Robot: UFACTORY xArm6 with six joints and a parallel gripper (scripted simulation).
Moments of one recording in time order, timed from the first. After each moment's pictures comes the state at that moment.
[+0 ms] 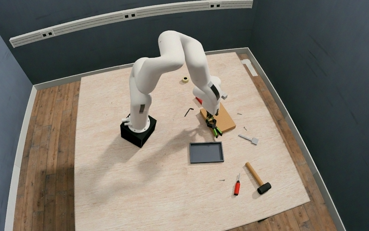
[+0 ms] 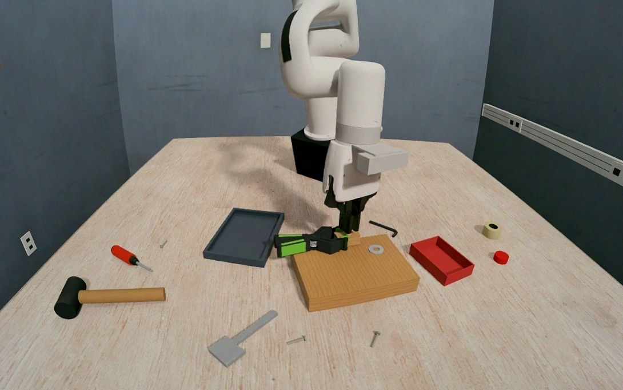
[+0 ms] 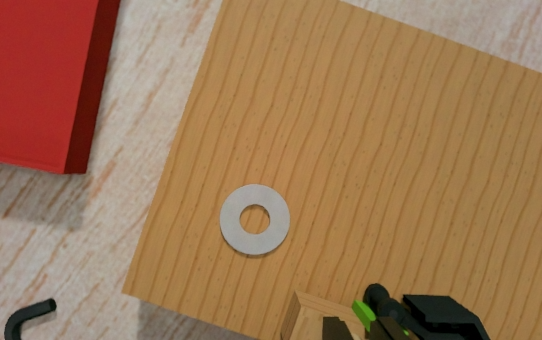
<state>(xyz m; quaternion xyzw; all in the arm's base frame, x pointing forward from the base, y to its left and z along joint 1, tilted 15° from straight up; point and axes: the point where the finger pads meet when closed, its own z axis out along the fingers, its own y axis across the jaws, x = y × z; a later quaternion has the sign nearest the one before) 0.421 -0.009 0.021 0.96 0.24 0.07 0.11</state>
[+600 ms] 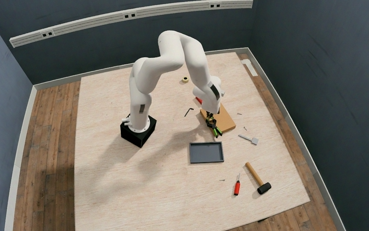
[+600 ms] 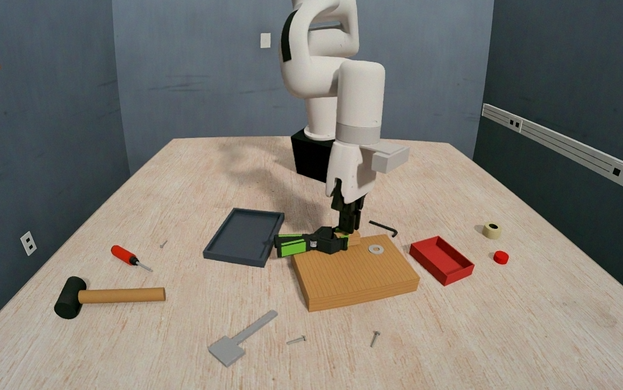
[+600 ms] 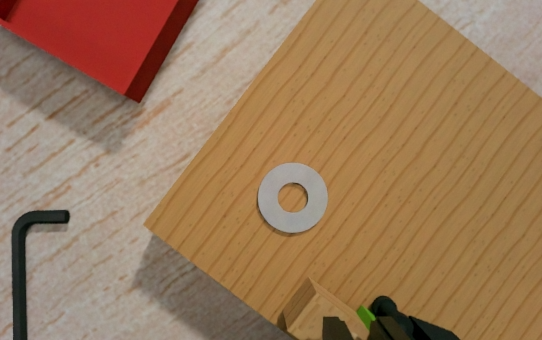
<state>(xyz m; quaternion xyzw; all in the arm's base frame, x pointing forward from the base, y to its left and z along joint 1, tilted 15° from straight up) 0.421 -0.008 0.021 0.91 0.39 0.05 0.12</state>
